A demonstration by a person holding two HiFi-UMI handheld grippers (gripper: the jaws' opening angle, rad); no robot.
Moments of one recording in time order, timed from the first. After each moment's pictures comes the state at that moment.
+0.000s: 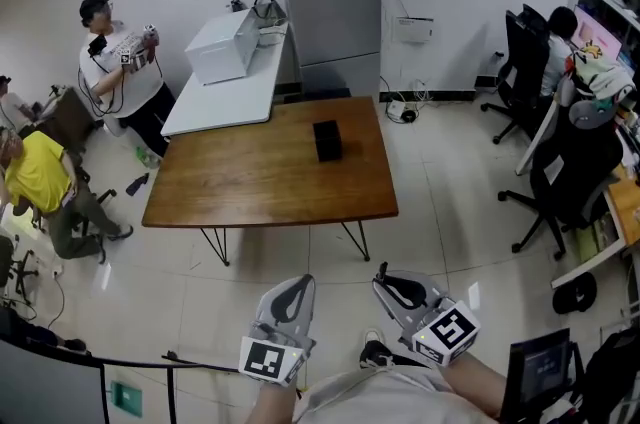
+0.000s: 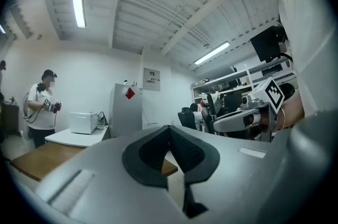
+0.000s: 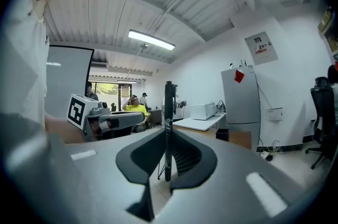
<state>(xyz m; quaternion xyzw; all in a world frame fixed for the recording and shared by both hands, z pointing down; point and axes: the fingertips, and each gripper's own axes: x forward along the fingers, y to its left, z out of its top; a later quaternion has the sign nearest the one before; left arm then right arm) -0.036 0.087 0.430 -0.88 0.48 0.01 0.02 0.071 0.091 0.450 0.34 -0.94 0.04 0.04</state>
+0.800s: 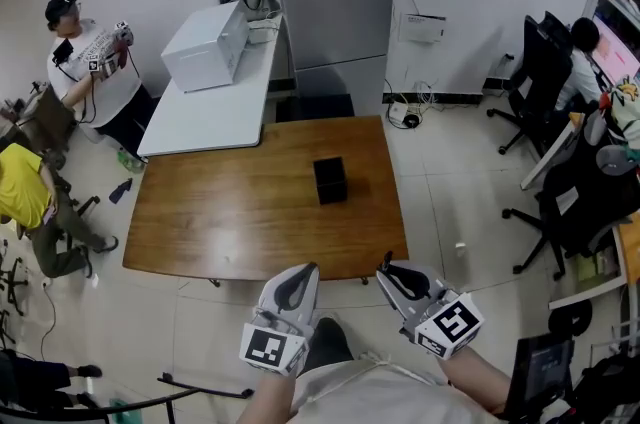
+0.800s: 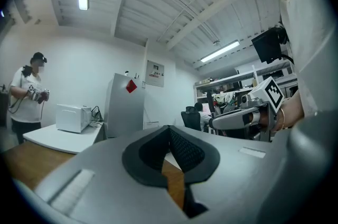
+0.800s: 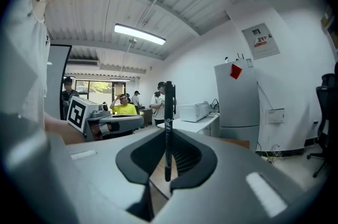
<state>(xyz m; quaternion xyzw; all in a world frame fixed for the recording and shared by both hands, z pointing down) -0.046 -0.153 0.439 -0.89 0.46 0.02 -0.01 0.057 -0.145 0.449 0.36 -0.93 0.05 0.05</state>
